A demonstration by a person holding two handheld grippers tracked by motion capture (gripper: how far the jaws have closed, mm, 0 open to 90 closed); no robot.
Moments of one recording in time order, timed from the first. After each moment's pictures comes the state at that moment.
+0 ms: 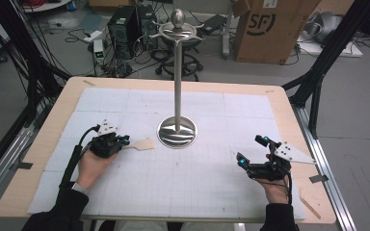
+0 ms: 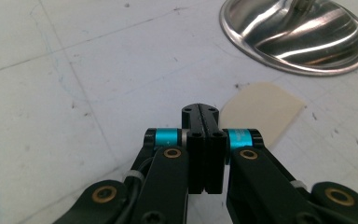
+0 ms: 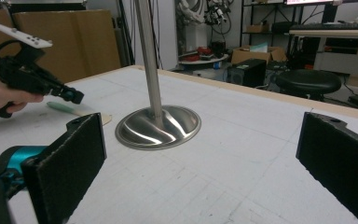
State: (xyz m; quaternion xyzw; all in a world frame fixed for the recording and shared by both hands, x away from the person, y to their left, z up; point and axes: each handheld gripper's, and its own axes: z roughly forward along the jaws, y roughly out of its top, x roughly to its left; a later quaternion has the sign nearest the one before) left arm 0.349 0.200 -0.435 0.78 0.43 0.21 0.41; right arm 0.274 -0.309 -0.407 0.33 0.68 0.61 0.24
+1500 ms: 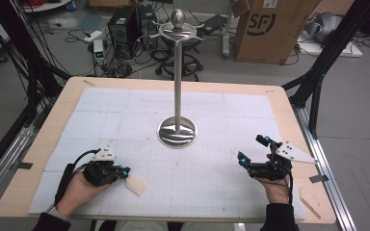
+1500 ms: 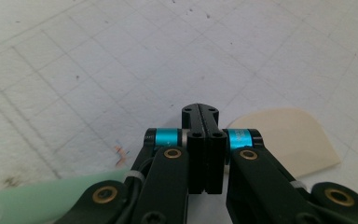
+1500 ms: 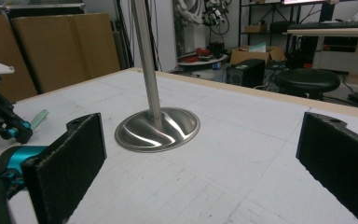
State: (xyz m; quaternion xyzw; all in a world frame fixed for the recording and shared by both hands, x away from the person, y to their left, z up) left arm 0.277 0.206 -0.439 0.85 0.34 0.08 0.39; right arm 0.275 -0.311 -0.406 0.34 0.67 0.62 0.24
